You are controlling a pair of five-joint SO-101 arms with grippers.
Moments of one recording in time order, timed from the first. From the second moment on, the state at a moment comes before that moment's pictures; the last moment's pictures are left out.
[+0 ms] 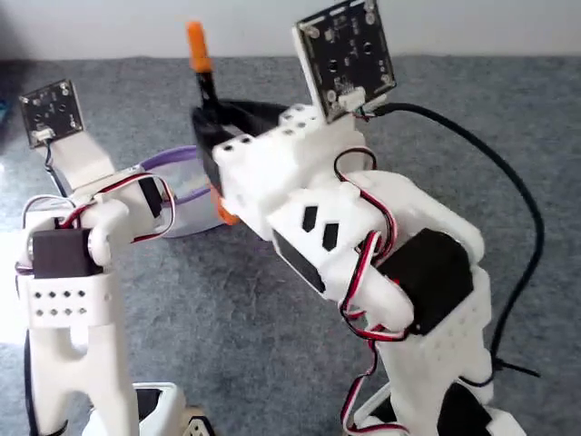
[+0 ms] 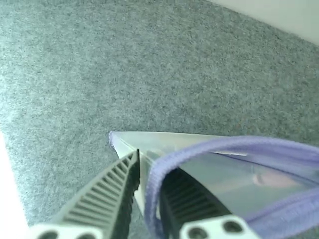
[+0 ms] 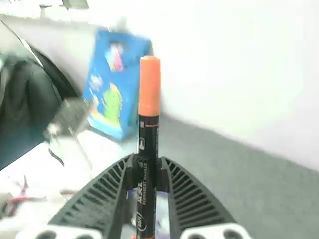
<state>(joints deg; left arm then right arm) -6.2 -33.5 16.1 80.3 23.0 -43.7 -17.1 -35.8 71.7 -11.1</state>
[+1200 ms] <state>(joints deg) -6.2 -32.7 15.6 80.3 23.0 -37.7 -32.6 14.8 44.5 -0.2</state>
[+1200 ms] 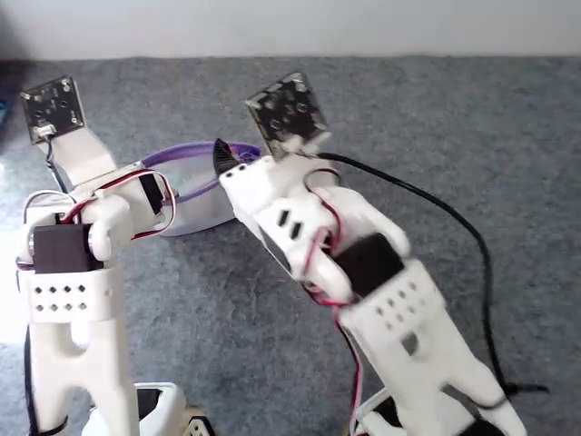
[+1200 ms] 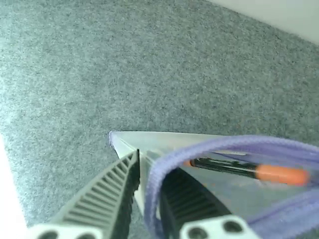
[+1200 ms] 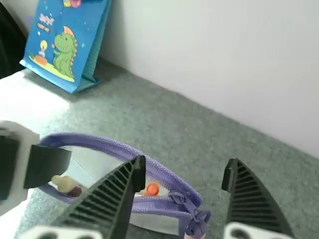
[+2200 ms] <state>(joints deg) -2.5 -32.1 15.3 77.2 25.7 -20.0 -41.4 14.9 73.9 -12.4</state>
